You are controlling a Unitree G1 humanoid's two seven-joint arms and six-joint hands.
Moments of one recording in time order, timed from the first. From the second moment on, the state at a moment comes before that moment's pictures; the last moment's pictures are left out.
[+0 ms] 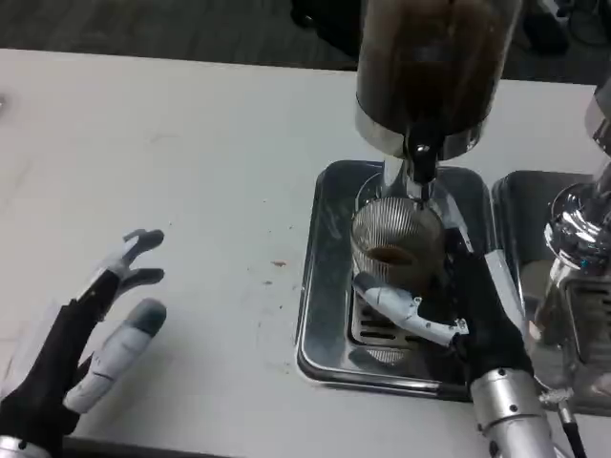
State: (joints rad) left arm 0.07 0.38 0.14 0.65 0.14 -0.94 -0.13; right arm -0.06 -0.03 0.14 0.42 -0.21 -0.35 -0.13
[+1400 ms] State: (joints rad) left arm 0.10 0.38 0.13 0.62 0.09 -0.92 -0.14; right arm -0.09 0.03 0.10 0.50 -0.25 -0.41 -0.31
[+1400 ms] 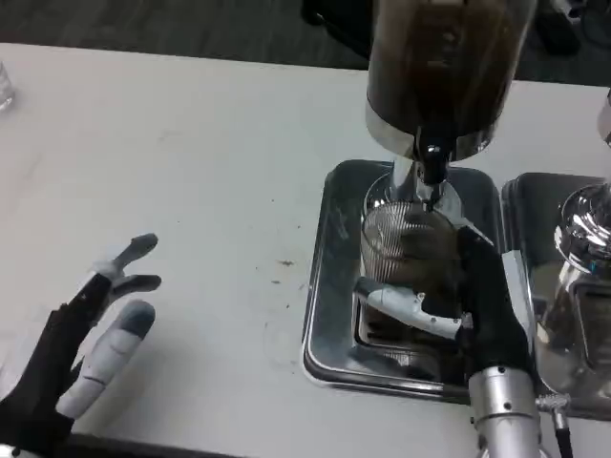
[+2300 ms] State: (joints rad) left arm 0.06 0.38 0.10 0.66 0.09 -0.92 -0.16; right arm -0.01 0.04 0.09 0.42 -0.29 -0.41 -0.37
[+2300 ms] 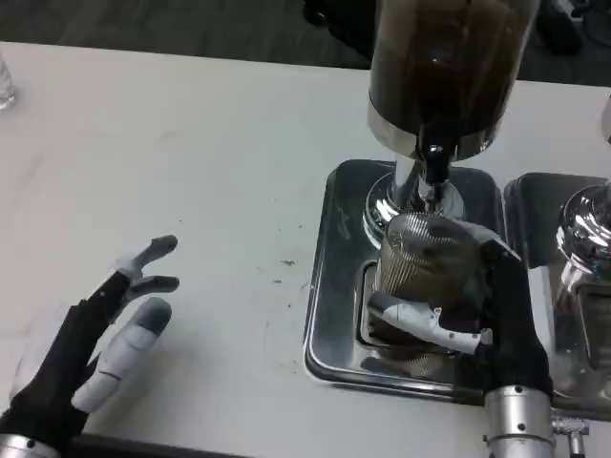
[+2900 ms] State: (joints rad) left arm 0.06 0.38 0.09 0.66 0.09 -0.92 -0.16; right arm 0.08 0.02 0.10 0.28 -0.37 -0.41 -0.38
